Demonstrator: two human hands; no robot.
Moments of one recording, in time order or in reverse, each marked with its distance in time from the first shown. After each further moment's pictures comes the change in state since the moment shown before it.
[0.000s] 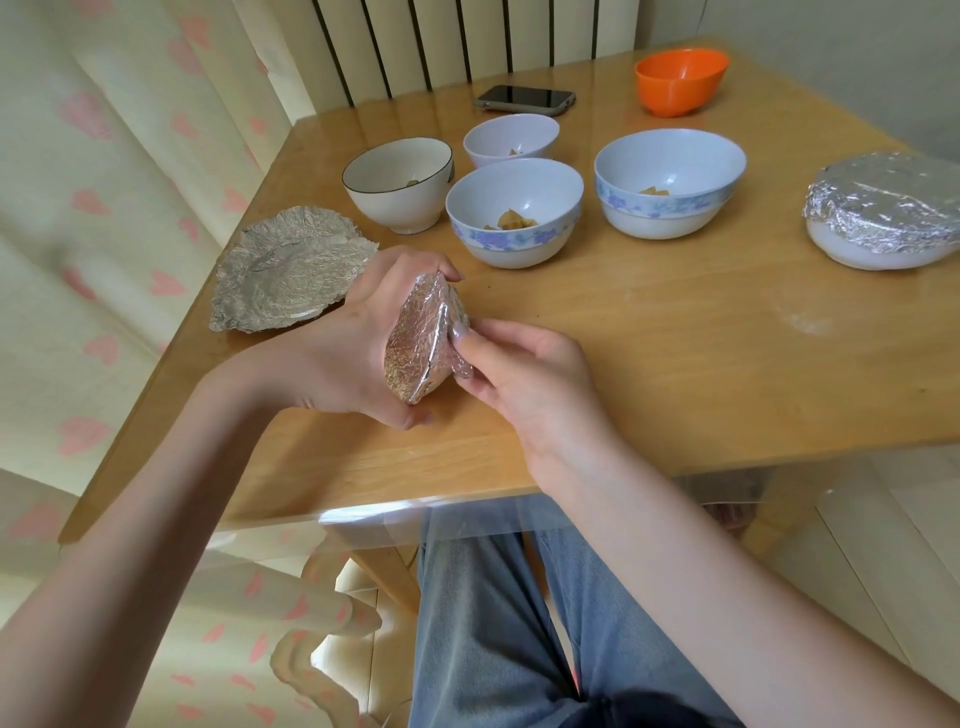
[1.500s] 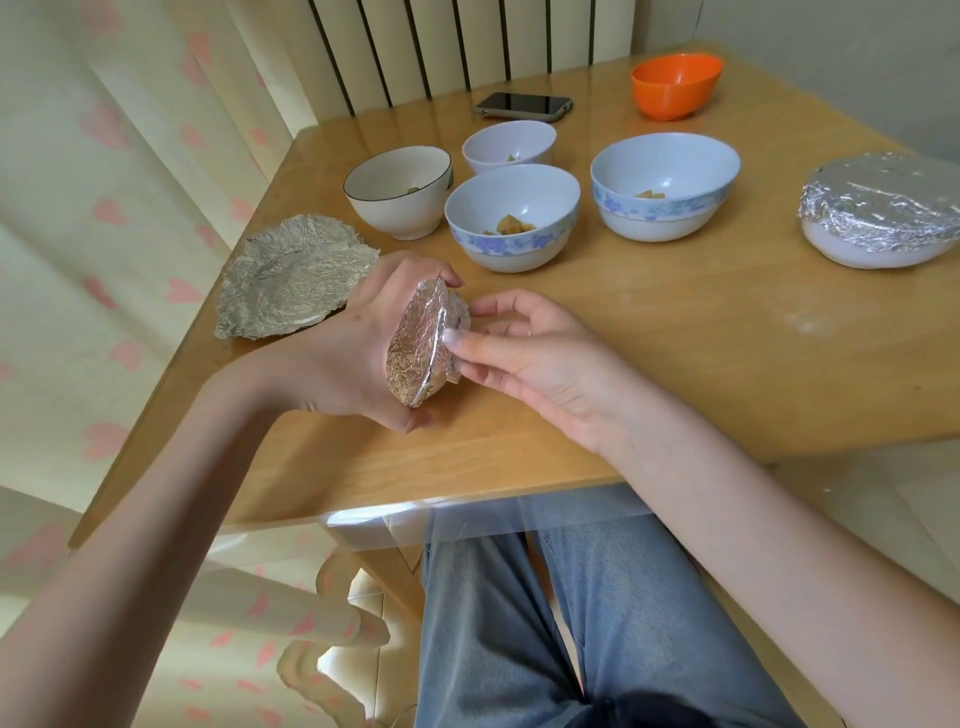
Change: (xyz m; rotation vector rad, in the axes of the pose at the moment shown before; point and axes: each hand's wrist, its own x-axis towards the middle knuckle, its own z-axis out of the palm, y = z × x) left_hand 0.000 0.002 -0.002 0.039 -0.031 -0.022; right_hand 0.013 -0.024 -0.014 -0.082 -0.233 0.078
